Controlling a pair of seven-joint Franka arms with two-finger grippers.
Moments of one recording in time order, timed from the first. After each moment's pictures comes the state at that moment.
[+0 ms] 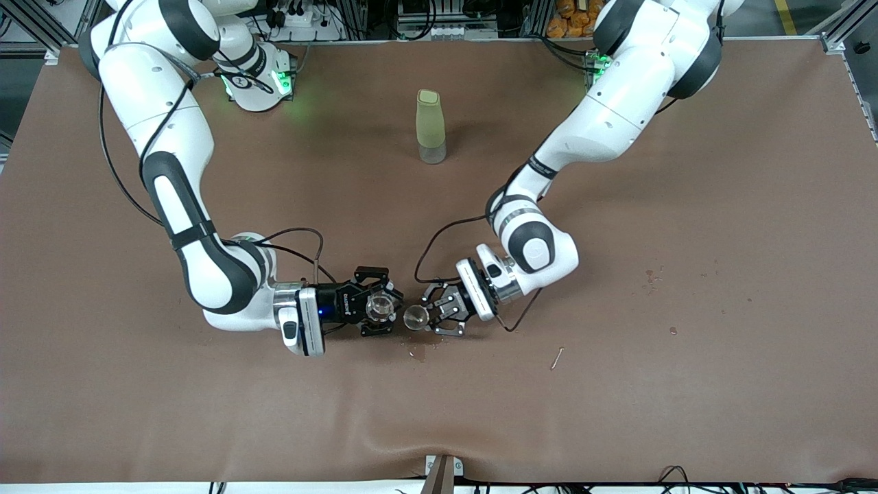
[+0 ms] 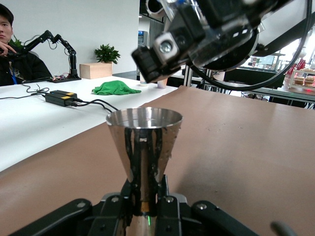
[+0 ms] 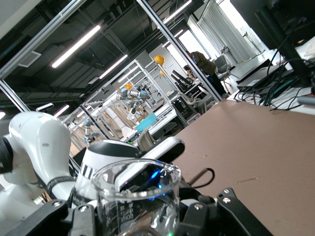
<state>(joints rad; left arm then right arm) -0.47 1.01 -0.22 -1.26 -2.09 2.54 2.42 0.10 0.88 0.28 -1.37 1.55 1.88 -1.57</state>
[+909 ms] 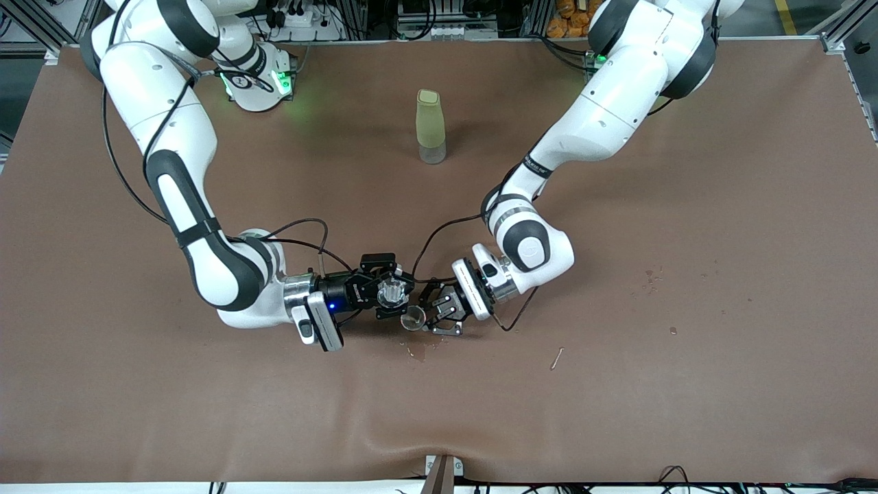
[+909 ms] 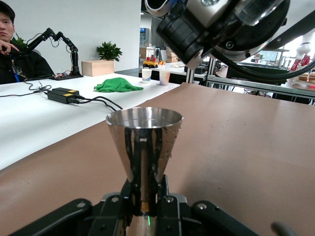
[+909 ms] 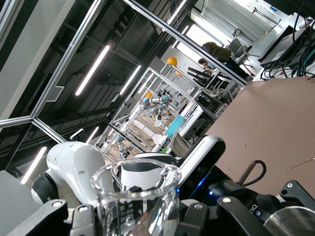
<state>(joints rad) -0.48 1.02 -0.20 -1.25 -2.09 2.54 2.41 0.09 0.88 0.31 -1.38 1.57 1.81 -1.35</state>
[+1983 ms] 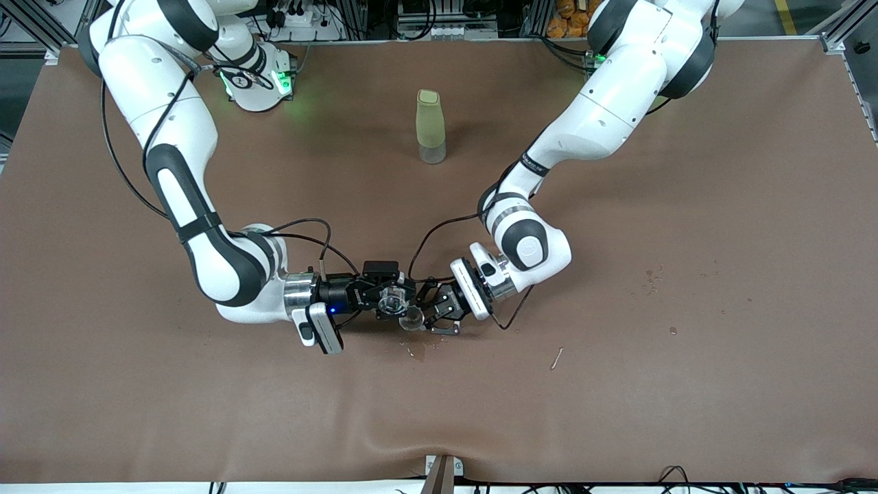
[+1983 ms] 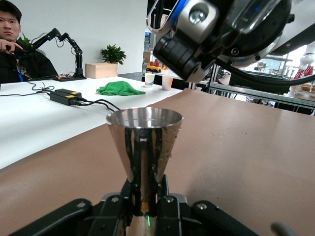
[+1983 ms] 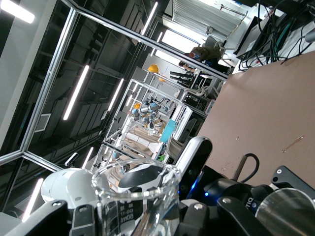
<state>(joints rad) -0.49 1.02 -0.20 -1.25 -2.13 2.54 2.41 0.10 0.85 0.32 -1.40 1.60 1.89 -1.16</state>
